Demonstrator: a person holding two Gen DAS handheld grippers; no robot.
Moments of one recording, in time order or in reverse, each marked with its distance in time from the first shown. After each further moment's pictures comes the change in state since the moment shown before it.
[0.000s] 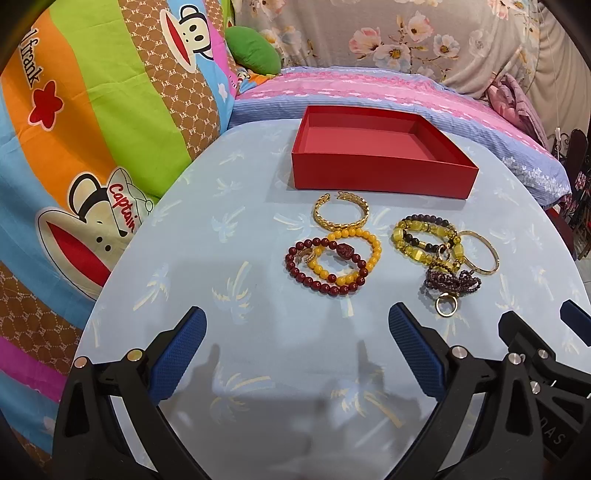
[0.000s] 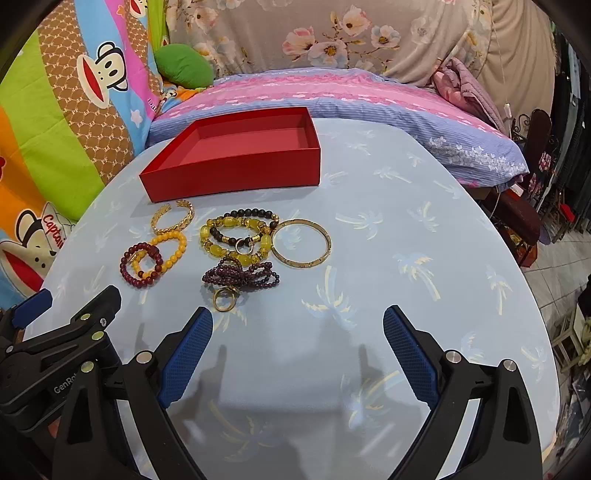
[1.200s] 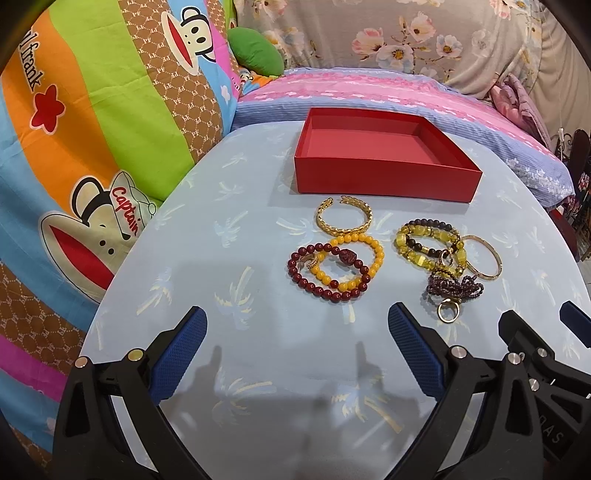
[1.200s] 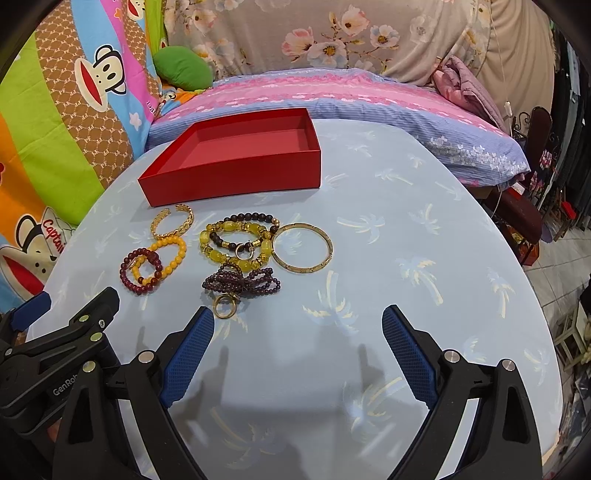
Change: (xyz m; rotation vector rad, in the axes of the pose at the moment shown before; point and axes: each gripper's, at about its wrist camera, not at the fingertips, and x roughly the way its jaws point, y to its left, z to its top) left arm 0.001 0.001 0.005 0.001 -0.001 0.015; right arm 0.003 0.001 0.005 0.009 0.000 0.006
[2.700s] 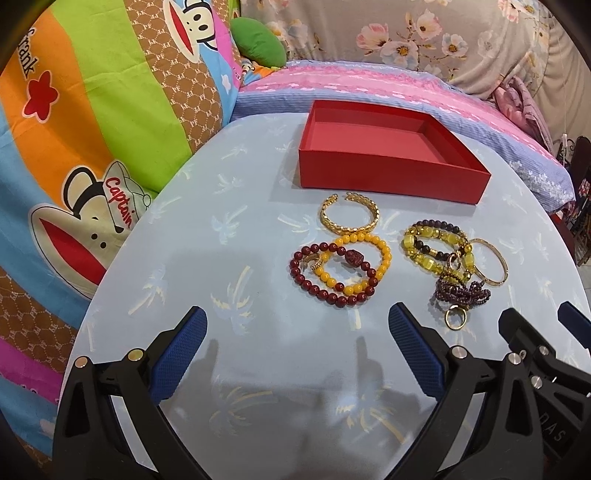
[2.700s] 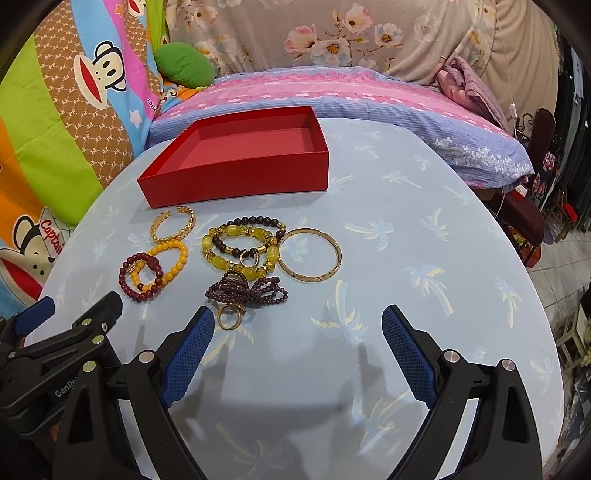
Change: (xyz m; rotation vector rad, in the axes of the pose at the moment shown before) left arm 0.014 0.004 0.003 -0.023 0.034 -0.021; right arm 0.007 0.004 0.007 -0.006 0.005 0.003
